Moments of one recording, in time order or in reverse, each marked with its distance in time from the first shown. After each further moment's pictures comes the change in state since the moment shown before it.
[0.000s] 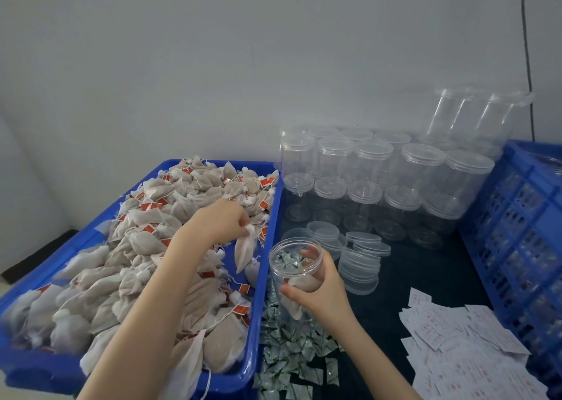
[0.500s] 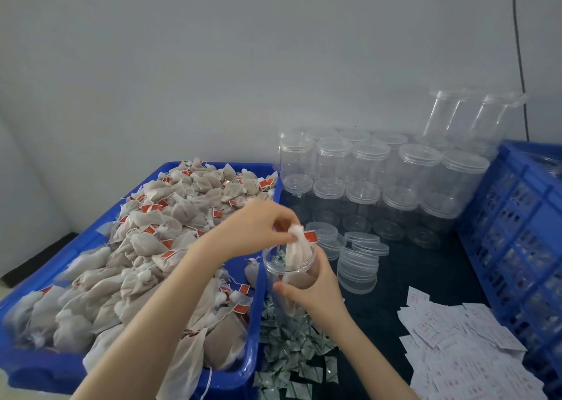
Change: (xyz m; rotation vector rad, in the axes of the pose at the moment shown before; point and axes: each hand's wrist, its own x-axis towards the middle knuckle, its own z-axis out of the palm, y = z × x) left_hand -0.028 0.053 -0.010 -0.365 0.149 0.426; right_hand -0.005 -0.017 0.009 0.075 -0.019 -0.022
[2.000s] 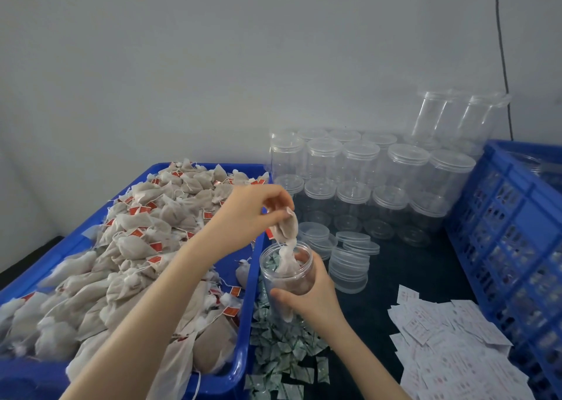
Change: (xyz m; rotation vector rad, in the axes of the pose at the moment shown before) left_hand -0.005 0.021 -0.012 -0.094 0.306 0.068; right_hand -0.004 0.008 -0.009 -0.058 0.024 0.028
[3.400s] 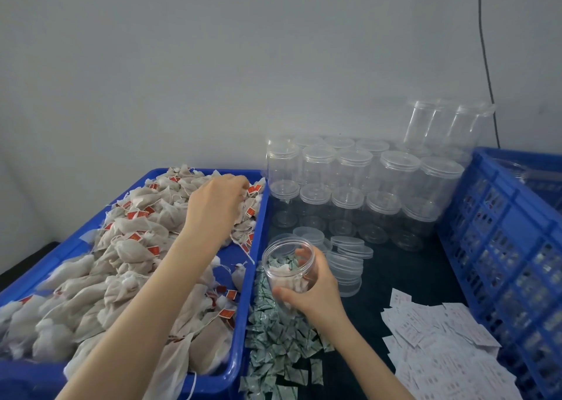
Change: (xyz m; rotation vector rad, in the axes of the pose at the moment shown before) left_hand 0.007 -0.030 -0.004 0.610 0.291 -0.244; right_hand 0.001 -0.004 -0.014 -0.046 0.036 -0.027
